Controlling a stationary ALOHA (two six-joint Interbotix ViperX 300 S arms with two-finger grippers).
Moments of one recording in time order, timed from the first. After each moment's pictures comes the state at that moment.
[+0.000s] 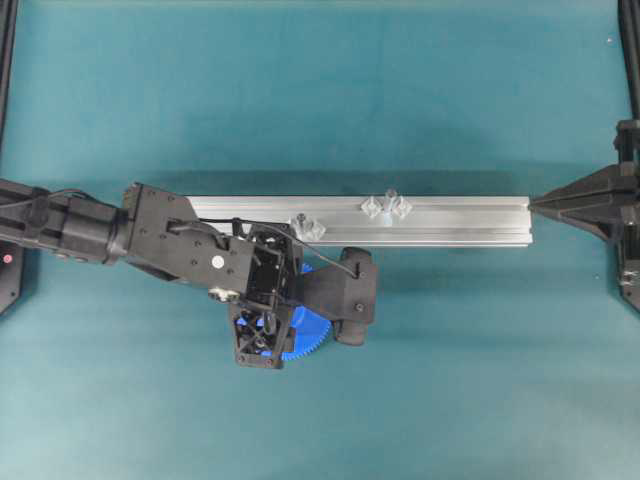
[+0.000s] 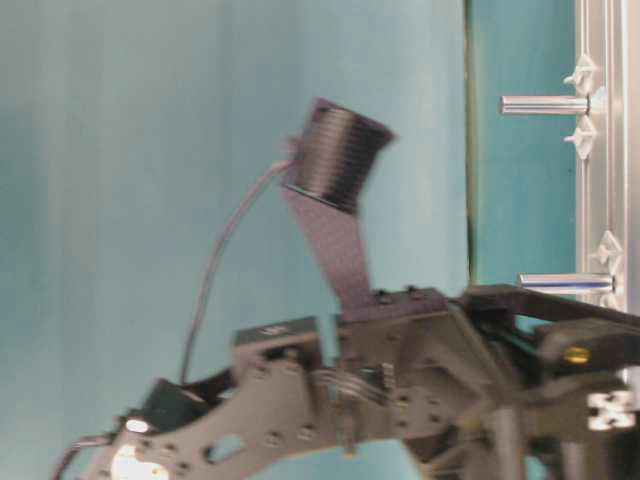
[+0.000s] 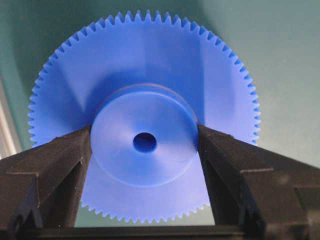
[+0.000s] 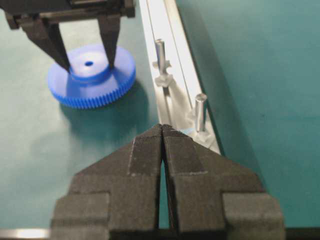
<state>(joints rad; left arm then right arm) -0.14 0.24 0.25 0.02 0.81 -0.03 -0.09 -1.12 1.33 0.04 0.08 0.08</state>
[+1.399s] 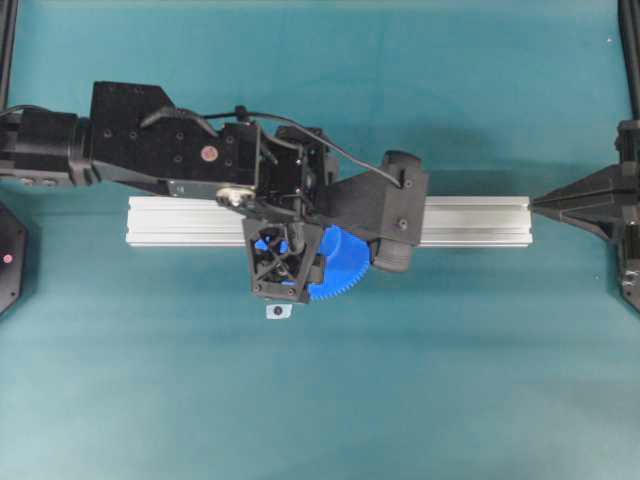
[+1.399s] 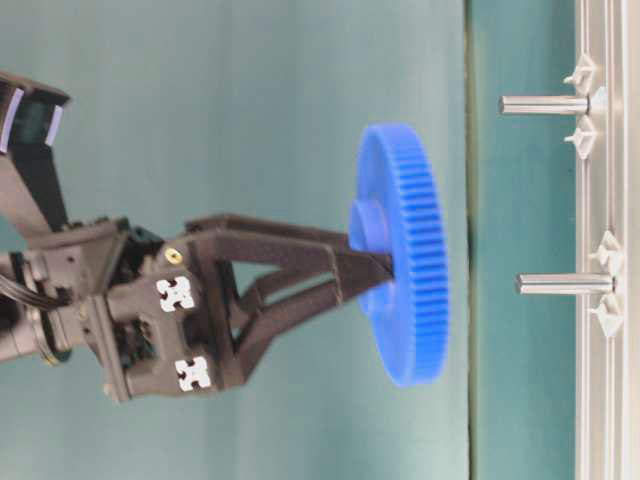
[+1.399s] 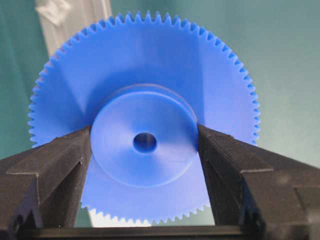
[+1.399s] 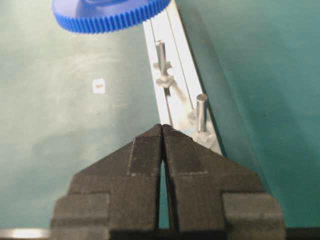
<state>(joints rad) -0.02 0.16 -0.09 0.02 1.13 0.15 -0.09 -1.14 1.33 0.04 0.08 0.10</state>
